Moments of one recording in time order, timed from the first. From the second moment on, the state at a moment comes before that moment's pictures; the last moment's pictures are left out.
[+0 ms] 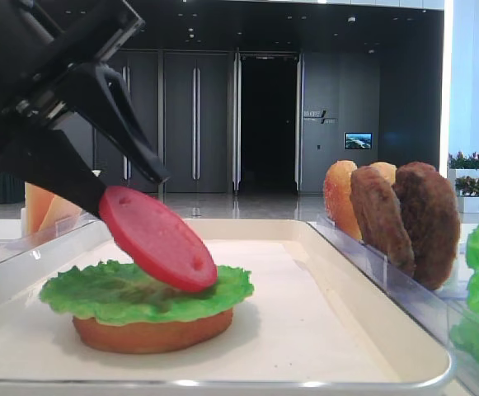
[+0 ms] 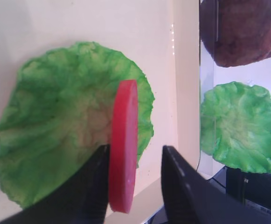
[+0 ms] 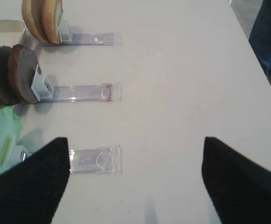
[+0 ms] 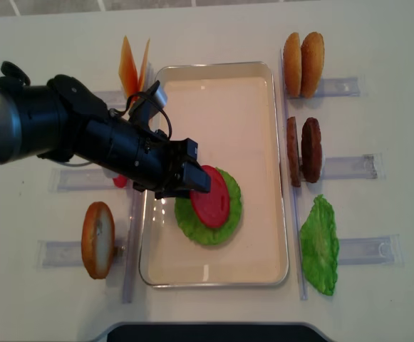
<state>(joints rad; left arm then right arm) -0.39 1.68 -0.81 -1.11 0.71 0.54 0.01 -0.01 -0.50 0.02 1.14 -0.03</state>
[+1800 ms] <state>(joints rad) -0.39 1.68 -0.89 -0.82 0.77 0.22 0.01 -0.01 -0.50 0.02 1.14 -0.03</state>
